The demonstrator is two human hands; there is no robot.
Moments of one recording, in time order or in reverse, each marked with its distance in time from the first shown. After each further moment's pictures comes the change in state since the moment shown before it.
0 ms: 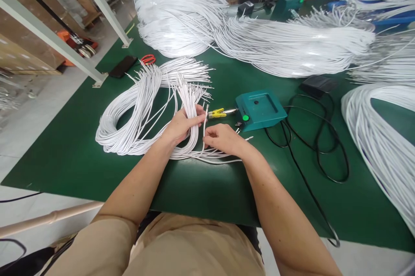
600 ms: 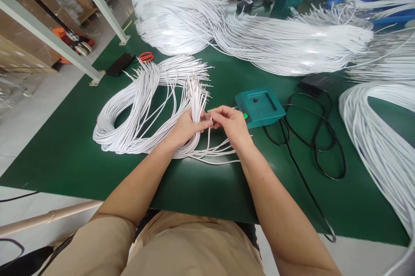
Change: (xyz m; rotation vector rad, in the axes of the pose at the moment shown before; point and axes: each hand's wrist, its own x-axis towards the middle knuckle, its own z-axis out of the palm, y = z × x) left_hand -0.013 -0.003 0.013 0.272 -0.109 0.099; right_hand 0.014 0.010 0.004 0.846 0.524 -0.058
